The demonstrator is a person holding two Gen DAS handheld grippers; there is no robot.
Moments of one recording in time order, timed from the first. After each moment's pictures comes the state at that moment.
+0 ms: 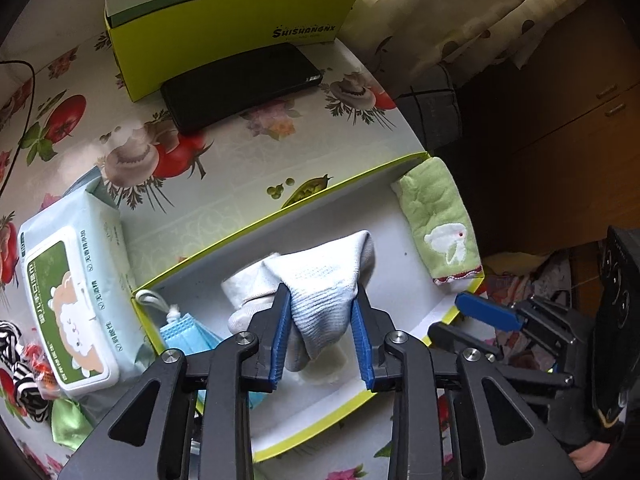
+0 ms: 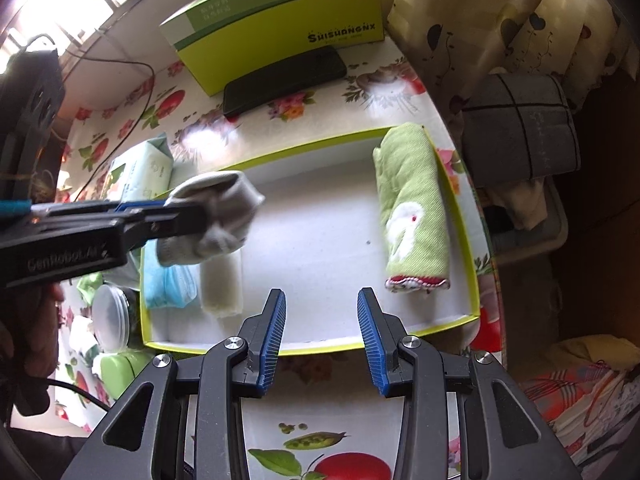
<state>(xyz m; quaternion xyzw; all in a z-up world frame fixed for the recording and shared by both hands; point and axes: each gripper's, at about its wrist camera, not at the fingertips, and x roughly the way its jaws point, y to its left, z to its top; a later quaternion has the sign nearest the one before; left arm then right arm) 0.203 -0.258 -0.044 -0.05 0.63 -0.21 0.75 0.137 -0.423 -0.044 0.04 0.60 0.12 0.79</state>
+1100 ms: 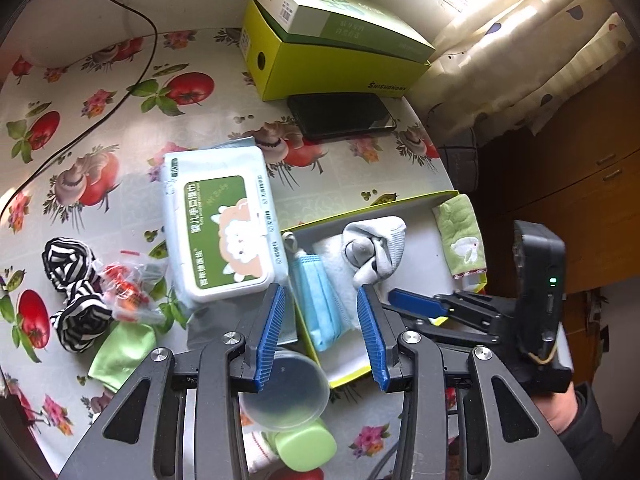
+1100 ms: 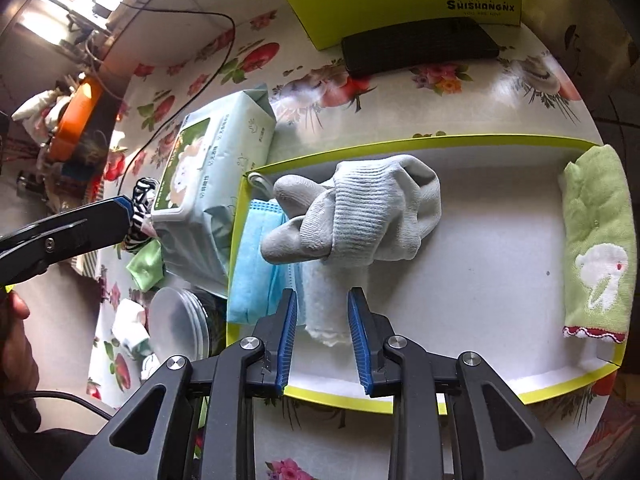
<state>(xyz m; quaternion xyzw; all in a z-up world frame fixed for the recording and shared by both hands) 0.148 -0.137 -0.001 -0.13 0.59 -0.15 0.79 0.151 -0.330 -0.066 0.05 0.62 0.23 0.75</state>
